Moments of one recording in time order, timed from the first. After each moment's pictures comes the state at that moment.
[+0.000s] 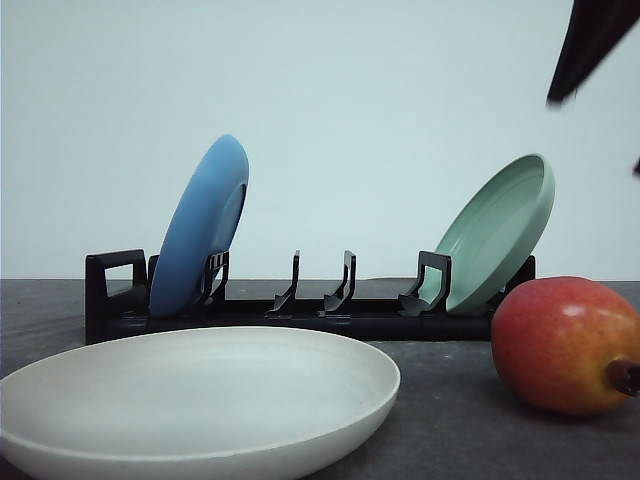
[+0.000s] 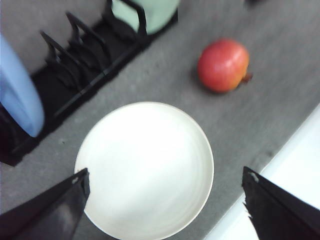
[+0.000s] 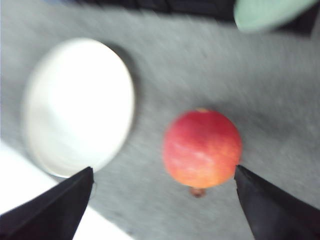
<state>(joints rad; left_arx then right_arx) -1.39 0.96 1.10 -0.96 -0.51 -0.39 0.26 1.06 0.95 -0.95 -0.47 0.10</state>
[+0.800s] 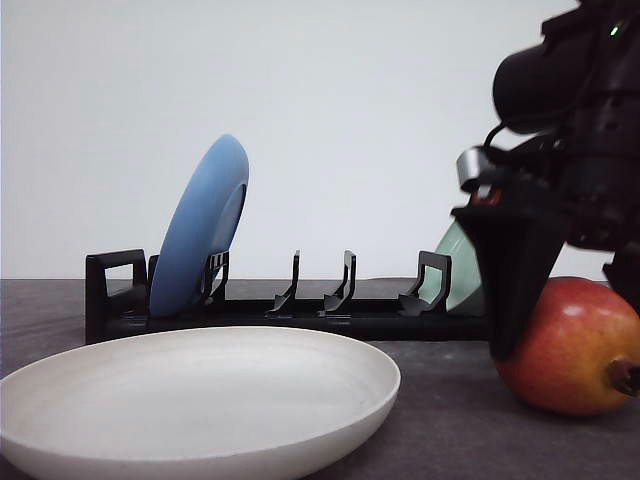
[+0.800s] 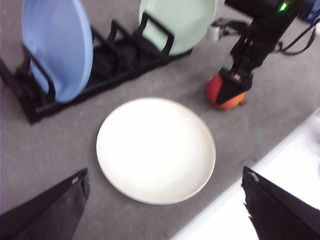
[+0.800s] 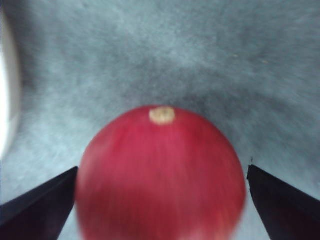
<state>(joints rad) -1.39 0.46 0.94 -1.13 -0.51 -0.56 0.42 1.56 0.95 -0.83 -0.29 0.10</state>
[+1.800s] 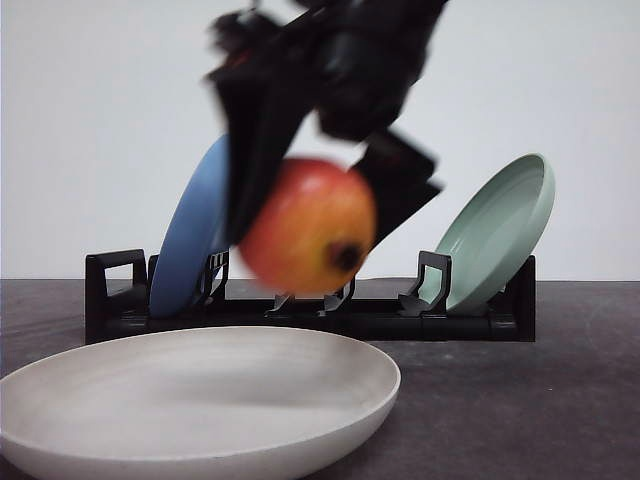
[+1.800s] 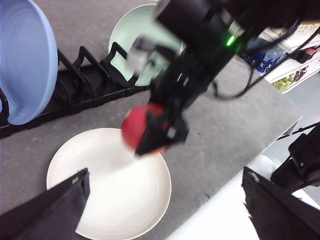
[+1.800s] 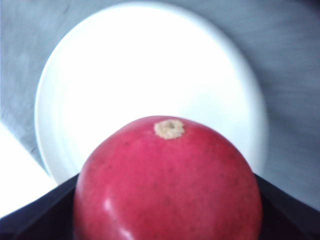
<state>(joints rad) -1.39 0.41 0.89 -0.92 -0.47 -0.58 0.84 1.71 1.33 -0.85 -0.26 0.21</state>
